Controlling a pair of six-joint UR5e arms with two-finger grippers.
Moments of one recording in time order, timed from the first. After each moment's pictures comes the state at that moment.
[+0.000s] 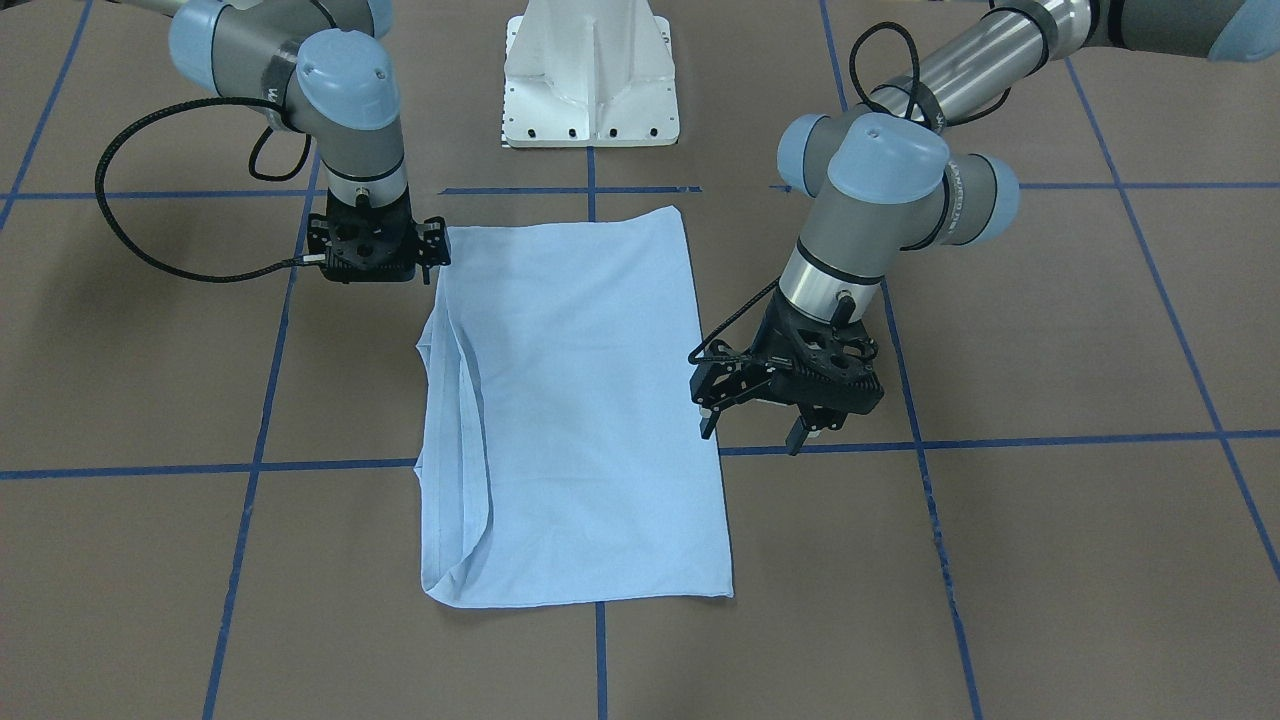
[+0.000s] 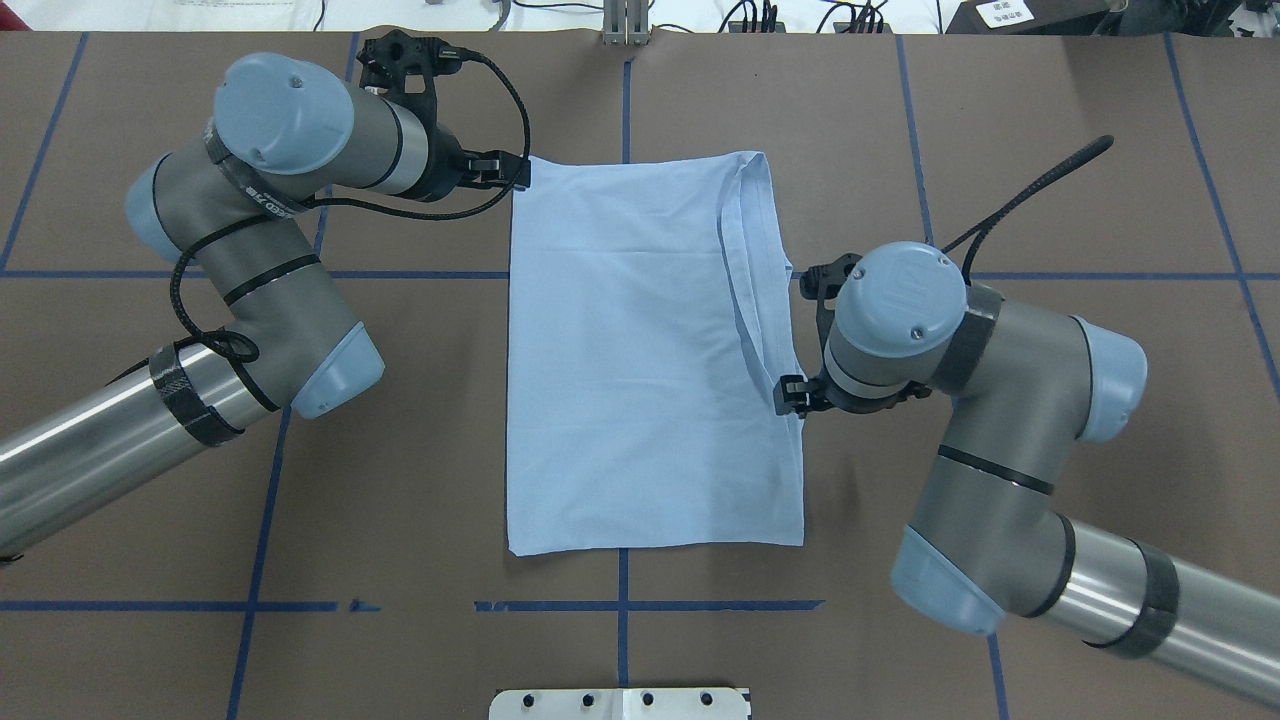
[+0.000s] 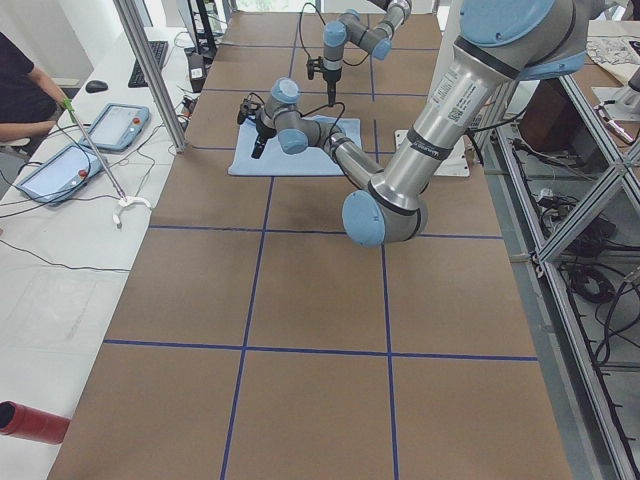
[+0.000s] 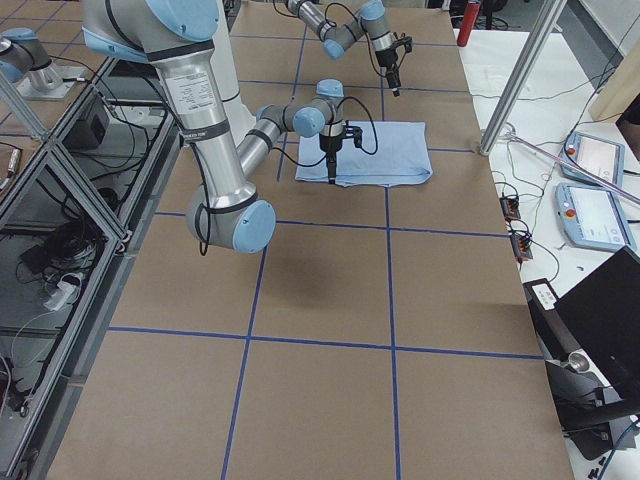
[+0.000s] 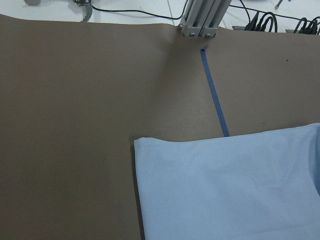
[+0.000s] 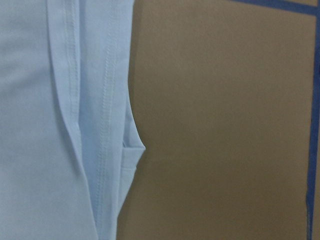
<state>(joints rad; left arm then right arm) -0.76 -2.22 -1.49 -2.12 -1.79 -1.05 0.55 -1.12 1.86 -1.74 1.82 1.05</state>
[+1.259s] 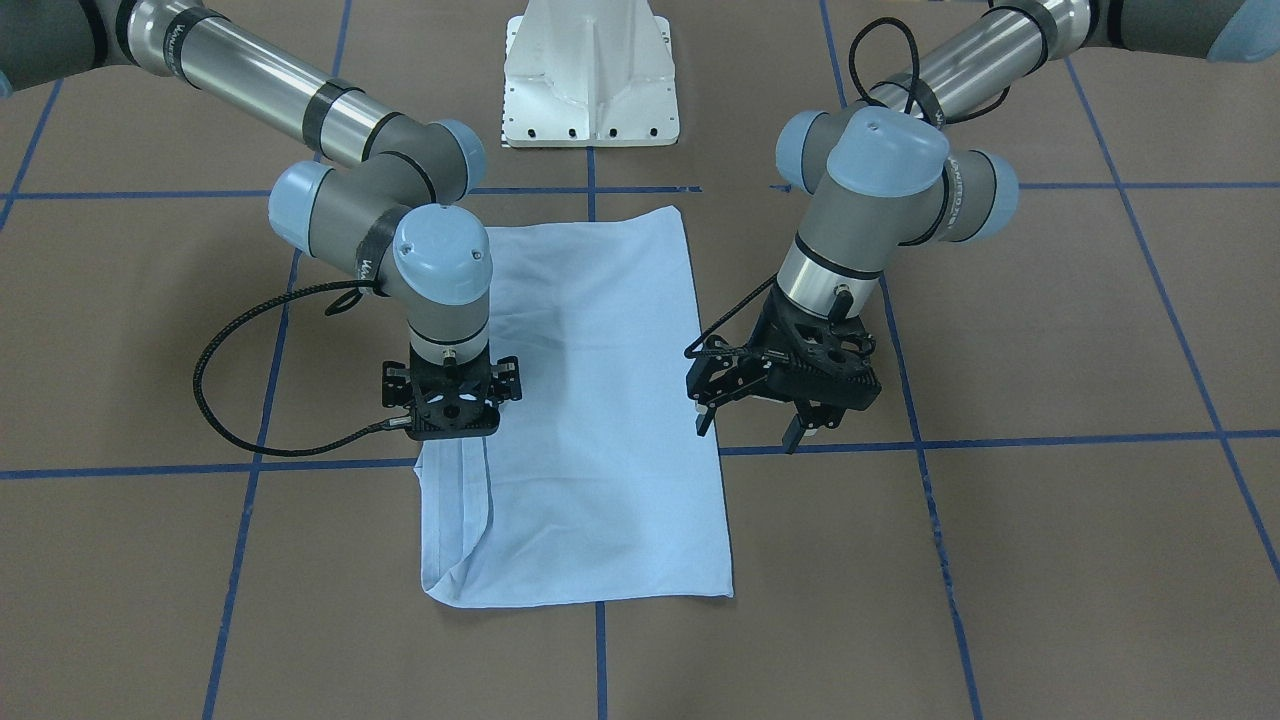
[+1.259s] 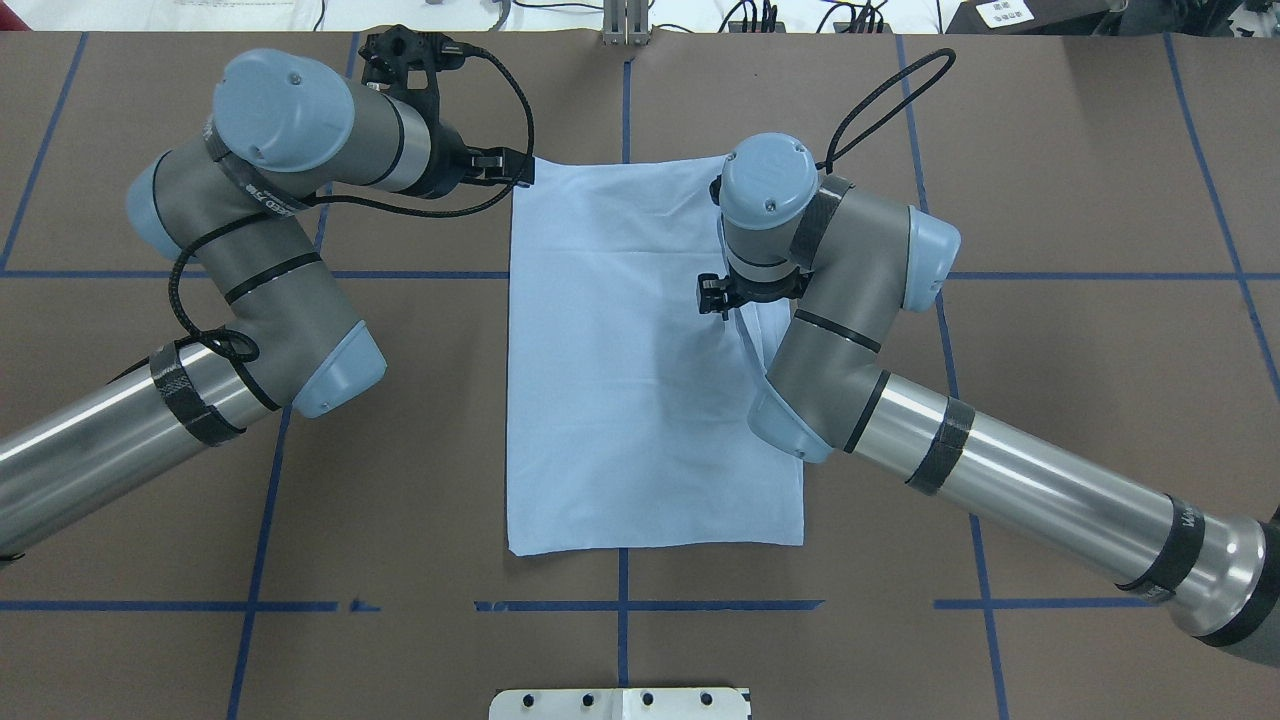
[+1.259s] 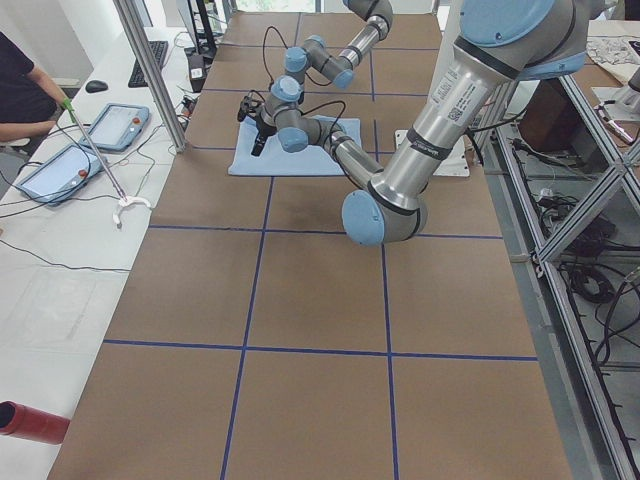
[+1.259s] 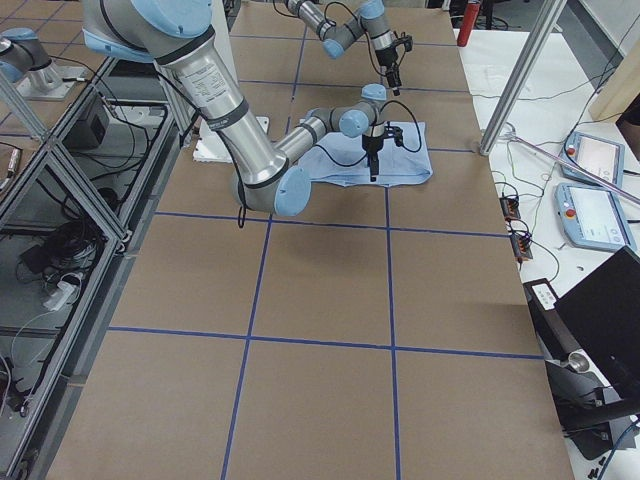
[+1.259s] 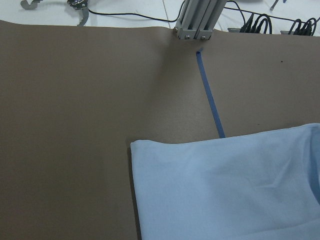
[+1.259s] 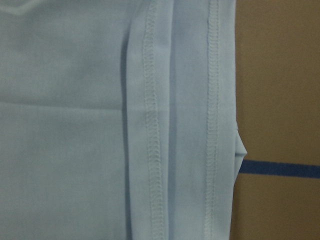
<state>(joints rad) -0.76 -2.23 -1.50 -2.13 -1.79 -1.04 0.64 -0.83 1.36 -1.55 1.85 0.96</state>
